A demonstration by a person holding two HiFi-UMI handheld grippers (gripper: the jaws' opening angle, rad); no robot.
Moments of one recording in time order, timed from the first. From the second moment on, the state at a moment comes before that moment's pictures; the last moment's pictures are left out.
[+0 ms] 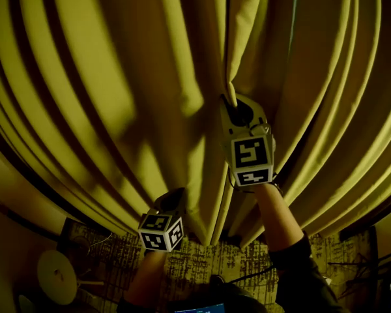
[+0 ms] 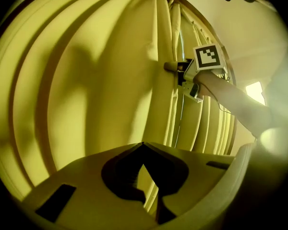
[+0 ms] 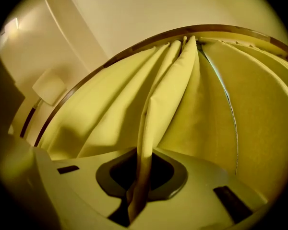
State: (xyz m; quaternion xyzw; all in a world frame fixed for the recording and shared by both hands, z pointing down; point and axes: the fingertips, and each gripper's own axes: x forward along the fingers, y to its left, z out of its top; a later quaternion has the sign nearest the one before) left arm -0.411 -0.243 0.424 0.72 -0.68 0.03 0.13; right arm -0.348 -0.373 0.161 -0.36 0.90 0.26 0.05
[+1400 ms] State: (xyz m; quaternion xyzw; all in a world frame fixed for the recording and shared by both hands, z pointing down) left arm -0.662 -0.091 0.412 0.61 -0.78 -0.05 0.14; right arm -0.676 -0.198 0.159 -0.19 0.85 0.49 -0.01
